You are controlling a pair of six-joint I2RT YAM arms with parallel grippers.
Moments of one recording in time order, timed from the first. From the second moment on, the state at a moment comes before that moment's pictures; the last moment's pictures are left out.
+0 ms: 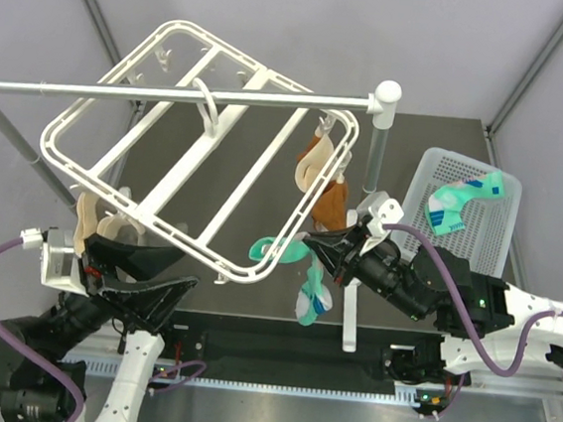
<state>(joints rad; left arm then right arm) 0.01 0.29 1.31 -0.62 0.83 -0.72 1.51 0.88 1.14 -0.23 0.56 0.12</state>
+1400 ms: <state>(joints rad) 0.00 0.40 1.31 -0.63 0.99 -0.76 1.51 0.89 1.15 -0.25 0.51 0.13</state>
